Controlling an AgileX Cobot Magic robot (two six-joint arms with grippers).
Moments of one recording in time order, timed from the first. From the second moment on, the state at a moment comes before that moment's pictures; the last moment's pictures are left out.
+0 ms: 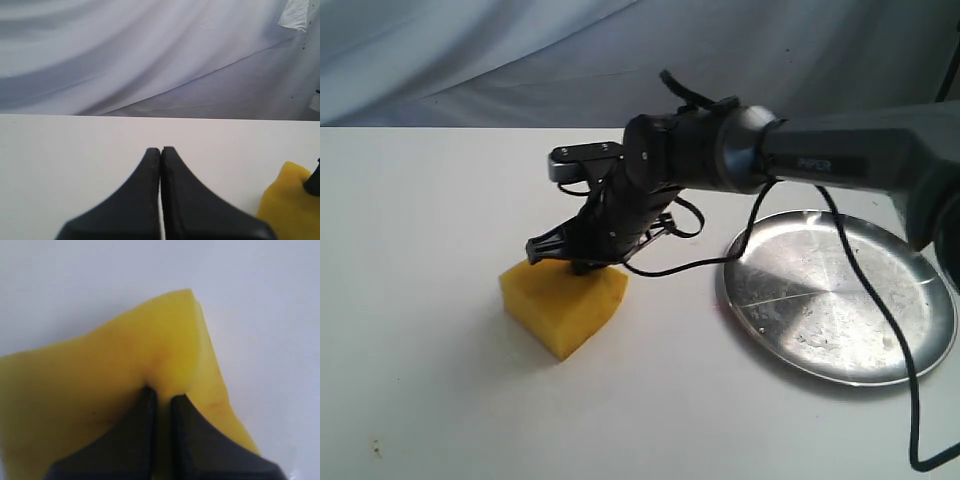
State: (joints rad) left arm -0.03 0.00 0.00 -0.04 0.15 0.01; right arm 0.67 2.22 -1.63 0.26 0.63 0.03
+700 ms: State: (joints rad) left arm -0.03 0.00 0.00 -0.04 0.15 0.01; right arm 0.83 2.13 -1.52 0.21 0.78 -0.04
